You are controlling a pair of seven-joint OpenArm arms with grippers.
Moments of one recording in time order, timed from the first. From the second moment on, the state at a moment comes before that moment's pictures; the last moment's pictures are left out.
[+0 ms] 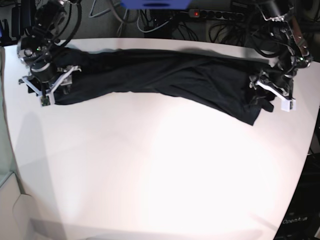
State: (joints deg) left arm 7.7 -10.3 -33.7 77.2 -28.4 -32.8 41.3; right arm -12.8 -3.9 35.0 103.4 -10.8 40.1 -37.9
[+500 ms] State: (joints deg) left arm 9.9 -11.6 -33.7 77.0 -28.8 -32.0 41.7; right arm -12.8 -3.9 35.0 103.4 -10.9 40.1 -37.9
